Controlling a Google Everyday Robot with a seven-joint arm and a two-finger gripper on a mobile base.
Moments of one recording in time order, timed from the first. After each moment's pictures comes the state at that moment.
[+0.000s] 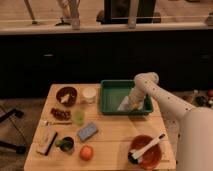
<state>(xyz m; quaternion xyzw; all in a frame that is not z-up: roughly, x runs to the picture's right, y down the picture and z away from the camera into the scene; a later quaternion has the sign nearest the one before) 0.183 0.112 0.946 -0.30 -0.13 -0.07 0.94</state>
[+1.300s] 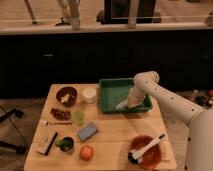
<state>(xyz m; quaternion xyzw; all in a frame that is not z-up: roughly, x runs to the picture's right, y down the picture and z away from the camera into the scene) 0.161 0.109 0.906 -0.29 -0.15 -0.11 0.94</state>
